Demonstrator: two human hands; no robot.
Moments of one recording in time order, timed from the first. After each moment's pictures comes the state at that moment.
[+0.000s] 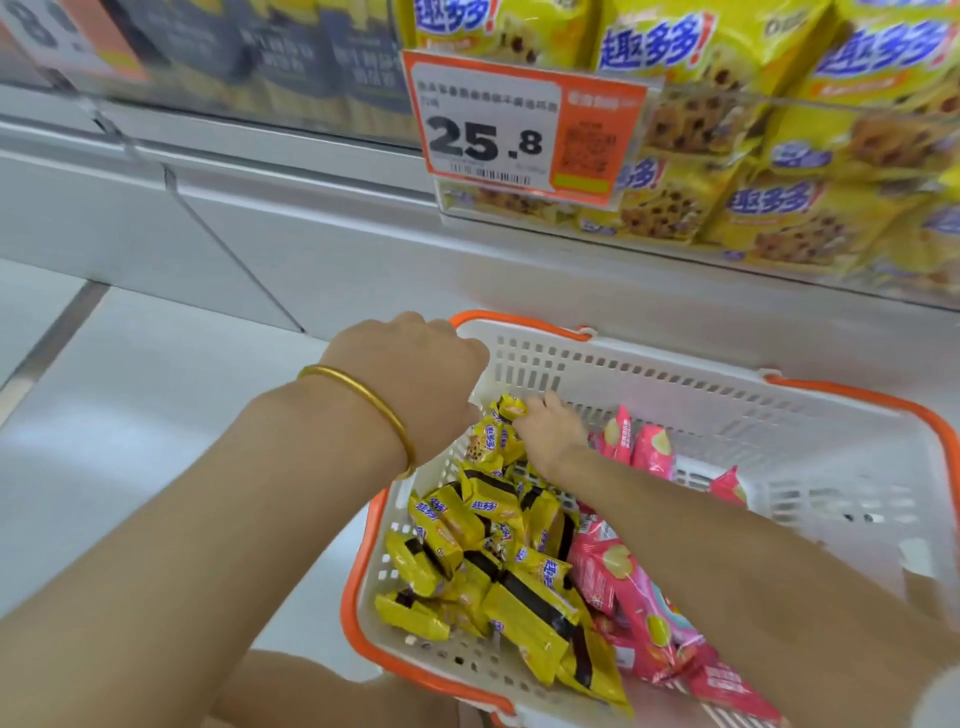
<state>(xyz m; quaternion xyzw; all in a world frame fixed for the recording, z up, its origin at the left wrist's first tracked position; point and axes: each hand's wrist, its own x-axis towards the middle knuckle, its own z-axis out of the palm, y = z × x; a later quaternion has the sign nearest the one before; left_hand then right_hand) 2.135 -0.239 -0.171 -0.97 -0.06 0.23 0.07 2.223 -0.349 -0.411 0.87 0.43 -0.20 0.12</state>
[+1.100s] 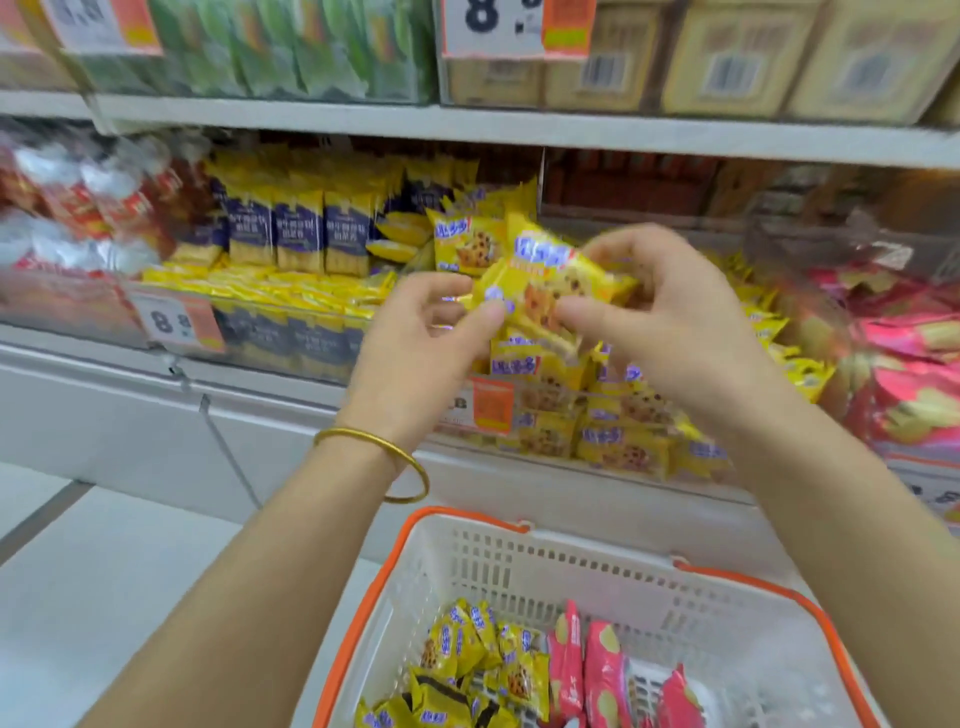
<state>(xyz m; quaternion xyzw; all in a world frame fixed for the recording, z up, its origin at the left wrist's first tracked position) 2.178 -0.263 -0.068 -0.76 -0.16 -0.27 -0.57 2.259 -0.412 -0.044 0.76 0.33 0.02 -0.56</state>
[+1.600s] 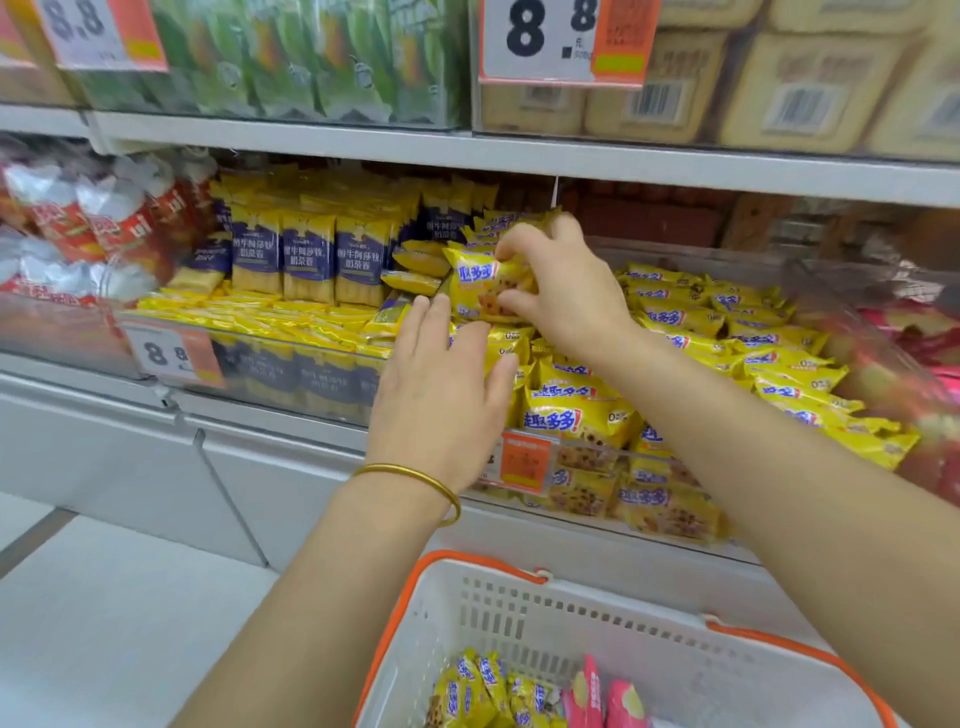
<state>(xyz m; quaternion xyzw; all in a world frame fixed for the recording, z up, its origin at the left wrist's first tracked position) 2.213 -0.233 -0.088 -0.94 -0.18 -0.24 -0.16 2.348 -0.299 -0.053 0.87 0.39 0.18 -0.24</state>
